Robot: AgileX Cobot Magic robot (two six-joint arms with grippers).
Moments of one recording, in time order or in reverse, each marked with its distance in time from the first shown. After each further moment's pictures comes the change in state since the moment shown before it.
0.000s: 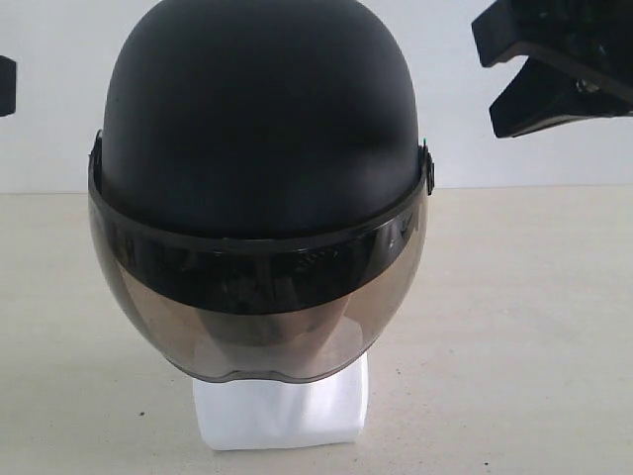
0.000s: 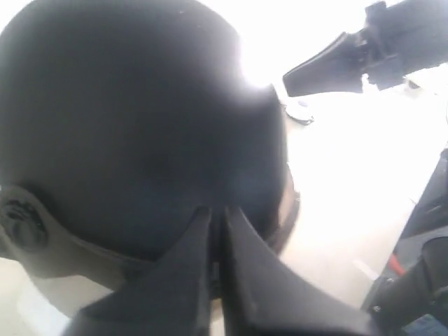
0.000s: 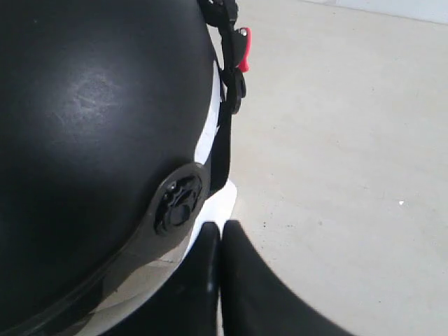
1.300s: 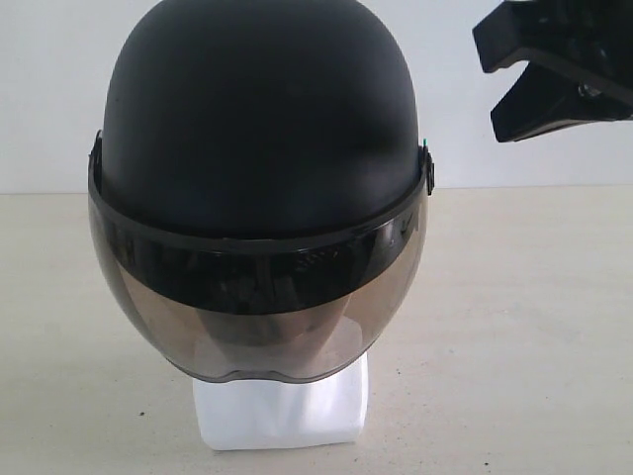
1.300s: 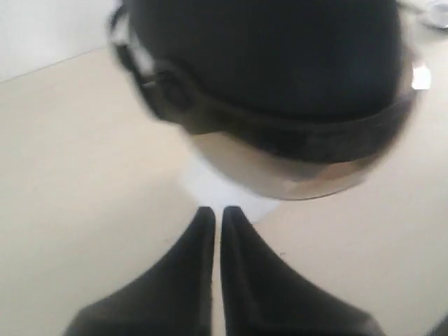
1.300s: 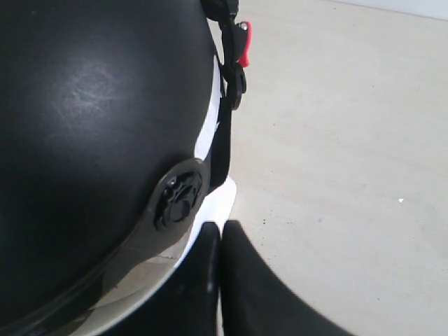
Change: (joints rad) left arm -0.005 -0.147 -0.109 0.577 0.157 -0.309; right arm 0.000 0.000 0.000 0.000 0.010 -0.004
